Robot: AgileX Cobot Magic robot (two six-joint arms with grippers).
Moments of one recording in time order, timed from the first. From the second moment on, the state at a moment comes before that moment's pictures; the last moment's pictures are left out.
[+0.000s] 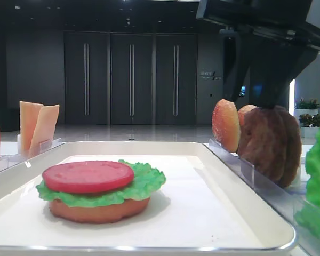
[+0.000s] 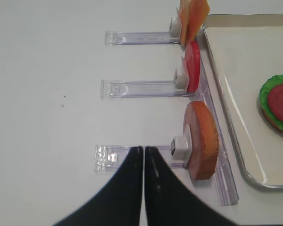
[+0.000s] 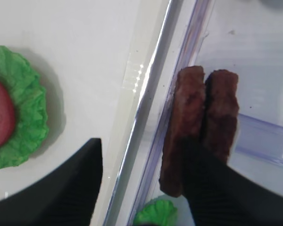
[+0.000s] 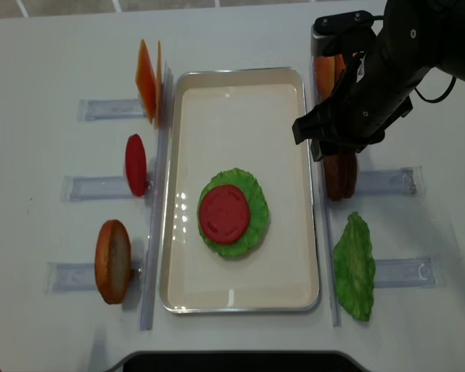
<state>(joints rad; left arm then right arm) 0.10 -0.02 -0.47 -0.07 1.11 0.08 0.51 1.66 -1.18 0.17 0.90 0.11</state>
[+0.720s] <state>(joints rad) 0.10 -0.02 -0.47 -0.07 1.11 0.08 0.51 1.66 -1.18 0.17 0.90 0.08</state>
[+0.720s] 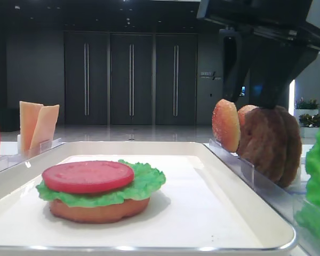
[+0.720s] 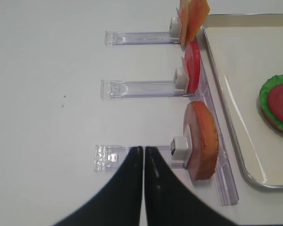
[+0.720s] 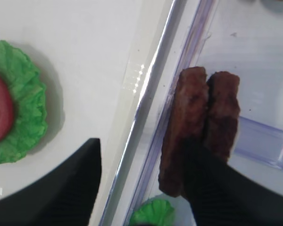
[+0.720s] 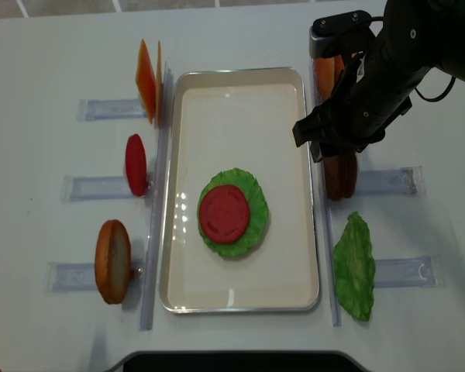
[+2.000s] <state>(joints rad) 0.10 -0.02 -0.47 -0.07 1.11 0.05 0.51 1.66 -1.19 0.17 0.90 0.03</state>
